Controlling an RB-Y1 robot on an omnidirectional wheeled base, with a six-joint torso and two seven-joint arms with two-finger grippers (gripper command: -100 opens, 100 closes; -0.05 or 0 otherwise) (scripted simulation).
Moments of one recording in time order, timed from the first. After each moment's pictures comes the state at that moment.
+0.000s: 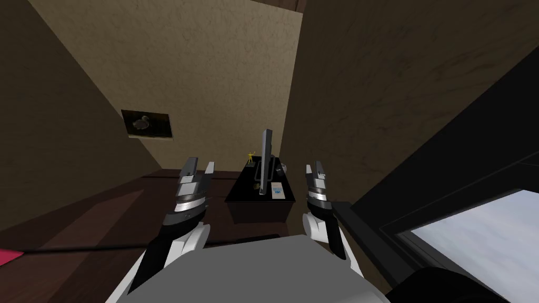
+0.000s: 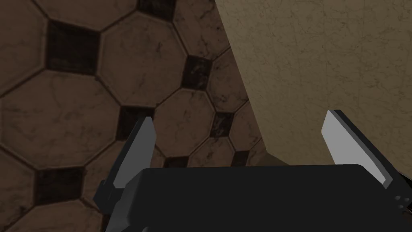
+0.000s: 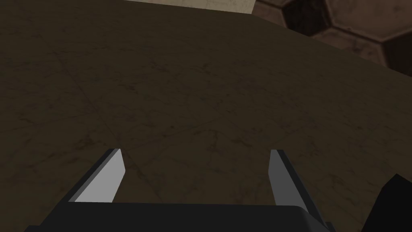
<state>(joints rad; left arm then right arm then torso) 0.49 0.01 -0.05 -2.35 -0.02 -0.55 -0.15 0.49 0.02 -0.07 -2.36 -0.04 -0.46 0.13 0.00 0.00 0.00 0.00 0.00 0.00</state>
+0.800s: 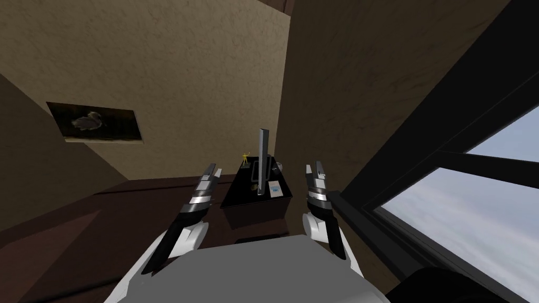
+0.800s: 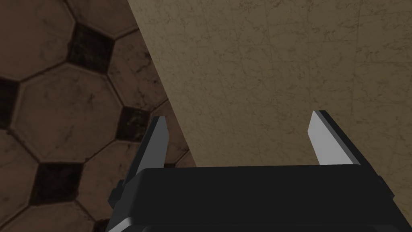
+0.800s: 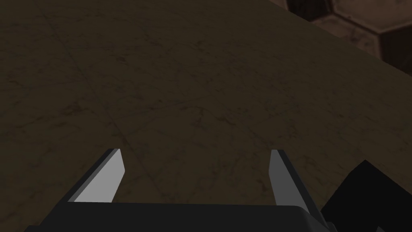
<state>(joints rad) 0.41 0.15 0.00 -2.14 0.04 -0.43 -0.10 0.49 0.02 -0.07 -2.36 -0.04 -0.46 0.13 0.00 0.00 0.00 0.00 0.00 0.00</state>
